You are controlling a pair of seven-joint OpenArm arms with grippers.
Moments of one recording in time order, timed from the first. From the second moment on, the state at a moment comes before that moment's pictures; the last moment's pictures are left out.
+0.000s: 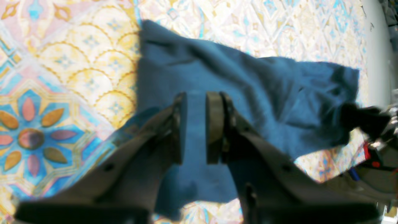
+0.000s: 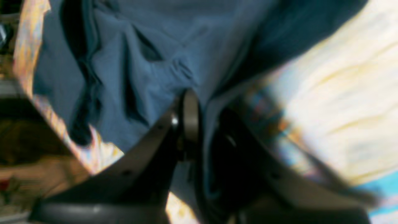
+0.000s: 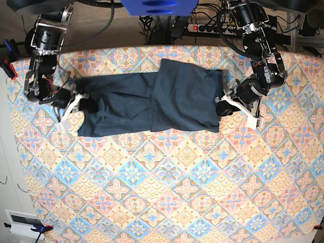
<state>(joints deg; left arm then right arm) 7.9 -3.9 -21.8 105.7 -41.3 -12.3 67.1 3.5 21.8 18.5 70.9 55.5 40.9 -66.2</state>
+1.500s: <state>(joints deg) 10.4 -5.2 -22.6 105.6 -40.6 -12.3 67.1 9.9 5.3 -20.9 96.5 30.9 41.1 -66.6</state>
